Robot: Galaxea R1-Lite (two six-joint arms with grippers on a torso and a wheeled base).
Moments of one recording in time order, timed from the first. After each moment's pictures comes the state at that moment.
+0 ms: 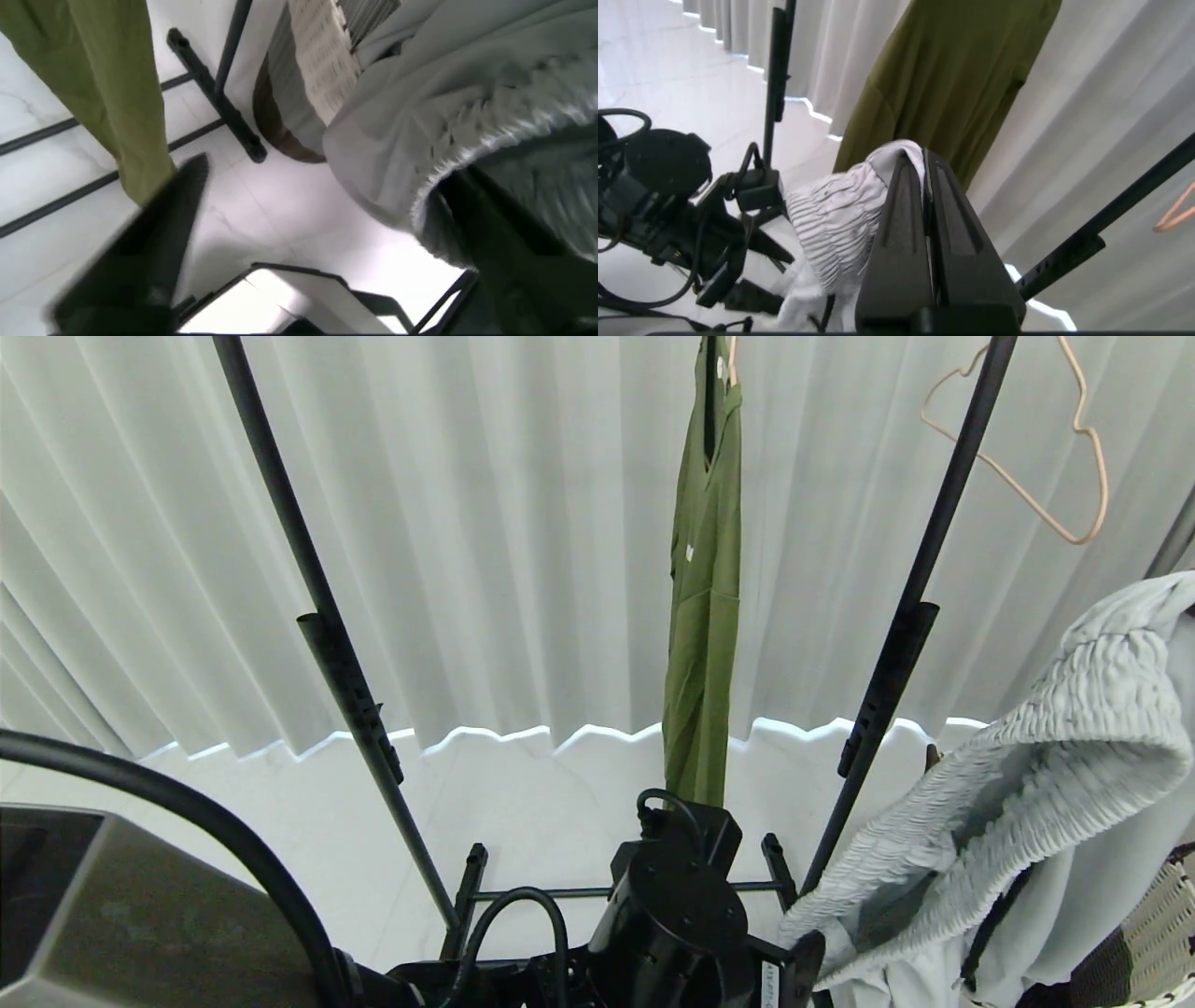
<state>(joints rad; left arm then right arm) -1.05 1.98 -0.79 -0.70 0.14 -0.45 0.97 0.93 -0.94 -0.06 -0.15 -0.34</state>
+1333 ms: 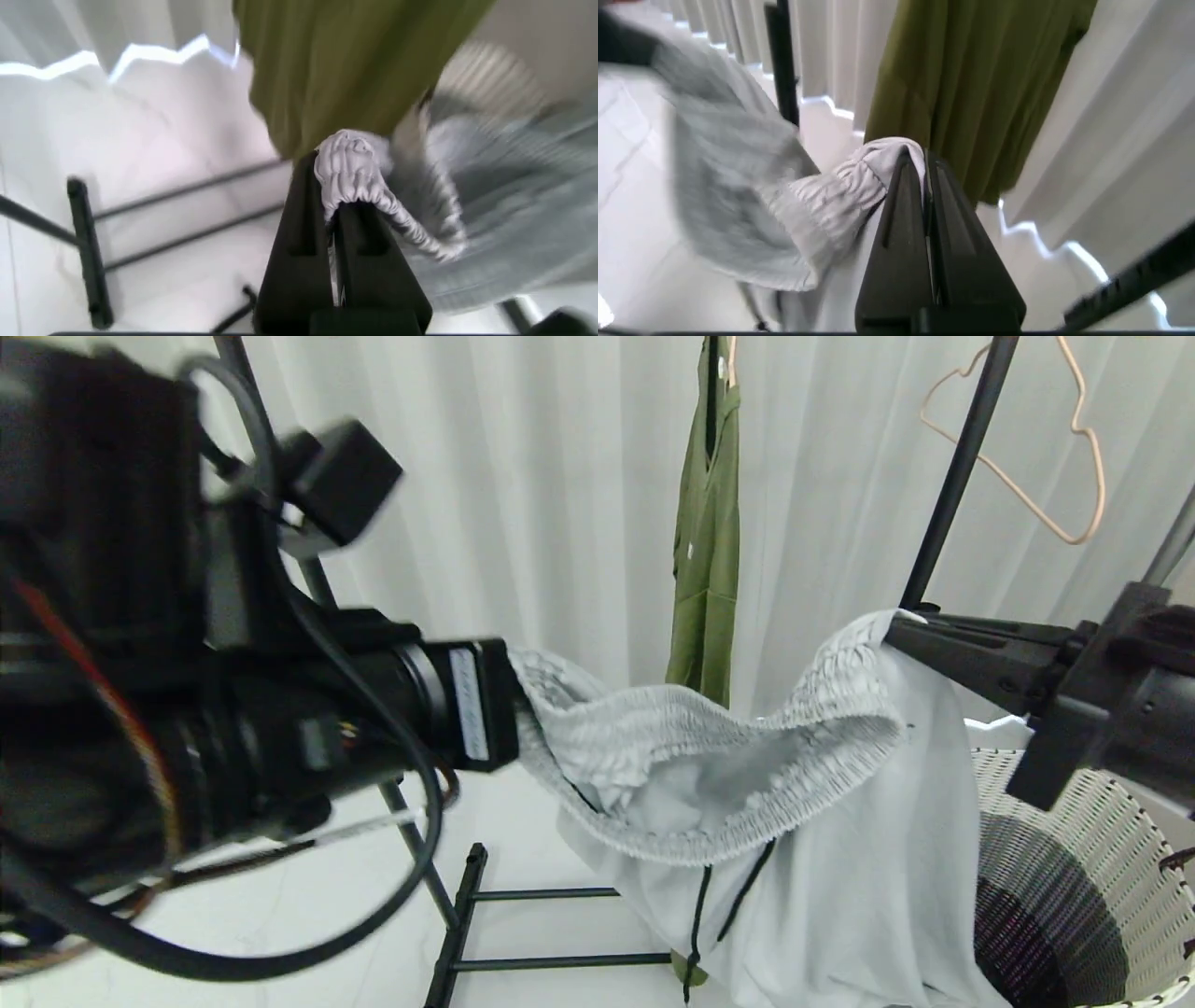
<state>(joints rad) -0.85 1.37 -1.13 0.08 0.32 -0.31 0.90 1.24 -0.84 -0.44 -0.13 -0.14</state>
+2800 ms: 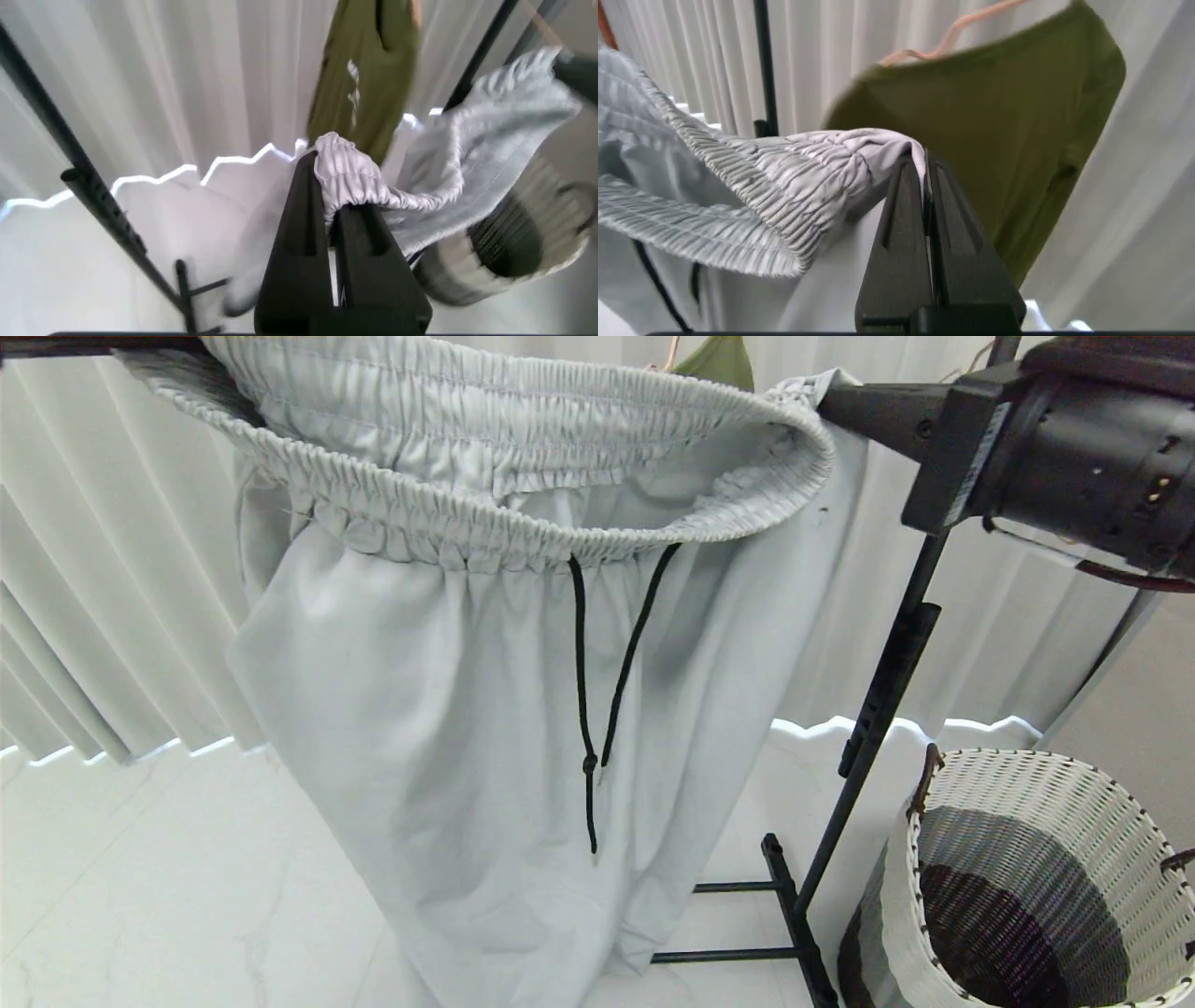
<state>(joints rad) -0.84 1.28 -1.70 0.55 0.42 -0.03 0.86 1.44 -1.29 -0.37 -0.08 -0.14</state>
